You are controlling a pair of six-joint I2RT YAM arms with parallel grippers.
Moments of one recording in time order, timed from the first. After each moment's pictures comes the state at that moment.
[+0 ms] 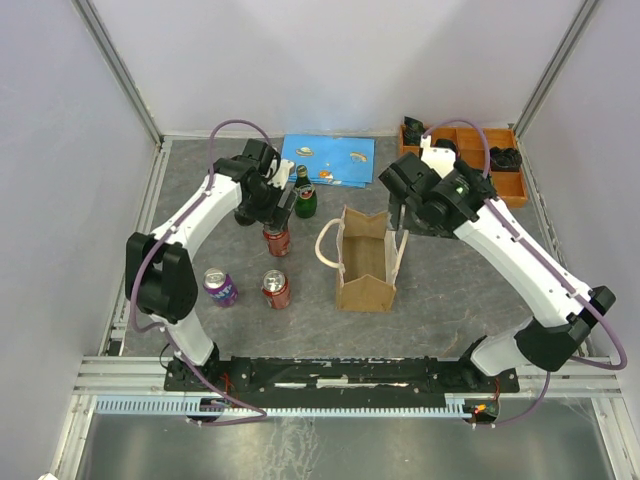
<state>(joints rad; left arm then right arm) -0.36 1.72 1.49 -0.93 0.07 0.11 0.73 1.46 1.73 -1.44 0.56 0.83</state>
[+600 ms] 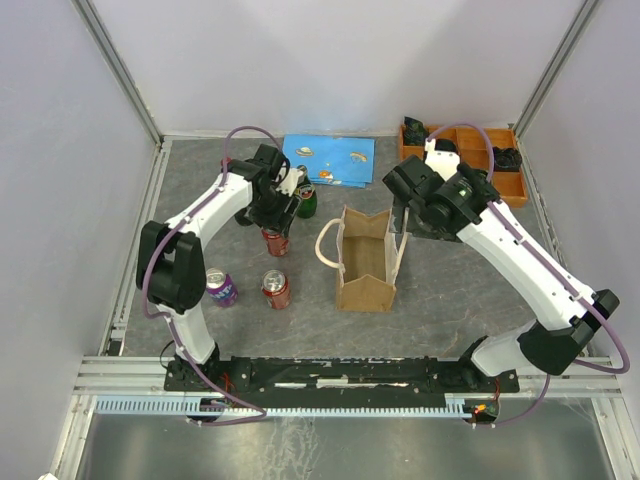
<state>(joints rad) -0.38 1.82 1.50 -0.93 0.07 0.14 0.72 1.43 1.69 -1.44 0.56 0.84</state>
